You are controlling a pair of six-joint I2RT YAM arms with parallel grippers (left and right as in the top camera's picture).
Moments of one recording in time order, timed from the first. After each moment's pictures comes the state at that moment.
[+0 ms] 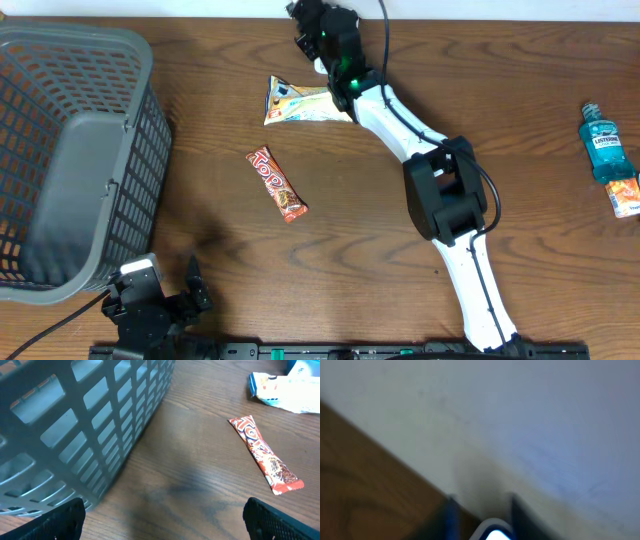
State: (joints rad) left arm -0.24 0.00 0.53 -1.12 -0.38 -0.33; right arm 0.48 2.53 2.08 0.25 0.11 -0.38
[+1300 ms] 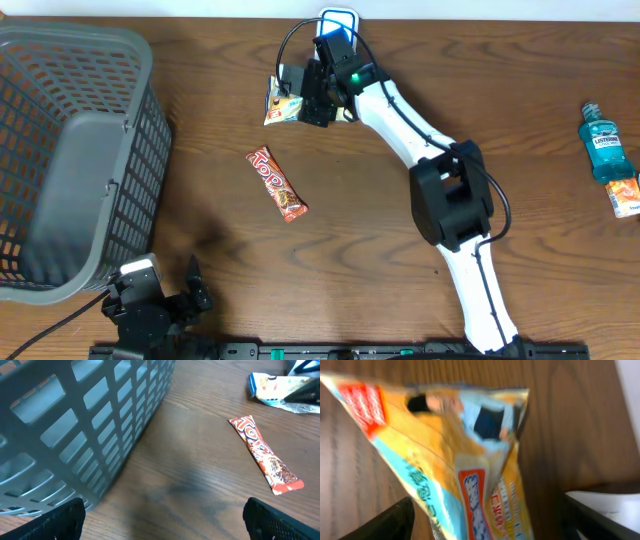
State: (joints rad) left arm -0.24 0.00 0.53 -1.12 -0.38 -0.33; right arm 0.49 2.47 2.09 -0.56 -0.25 -0.87
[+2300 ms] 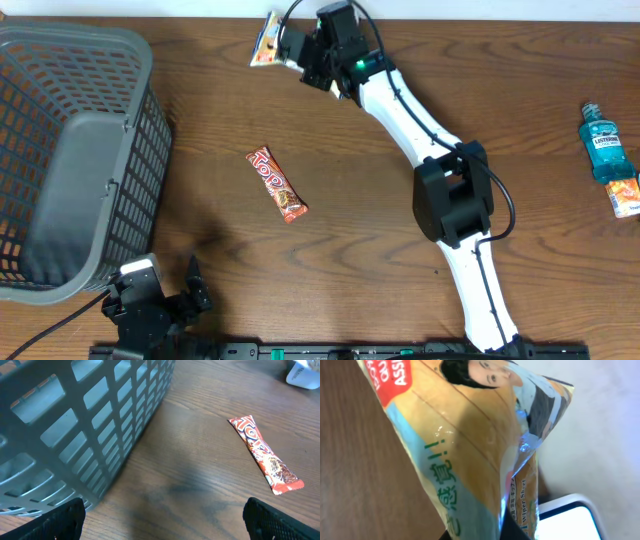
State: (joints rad) left arm -0.24 0.00 0.53 -1.12 -0.38 -0.33; right arm 0.47 2.49 2.22 -0.40 -0.23 -0.79
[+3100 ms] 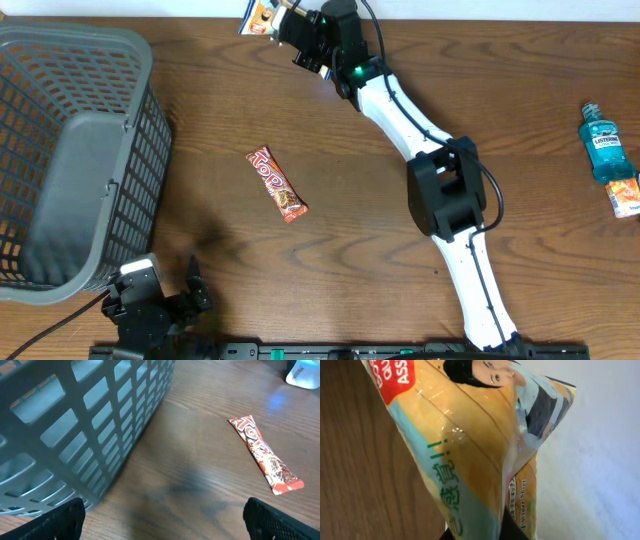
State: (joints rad) left arm -0.24 0.00 0.53 -1.12 -0.38 -0.33; right arm 0.46 2.56 2.22 -0.04 -0.24 -0.71
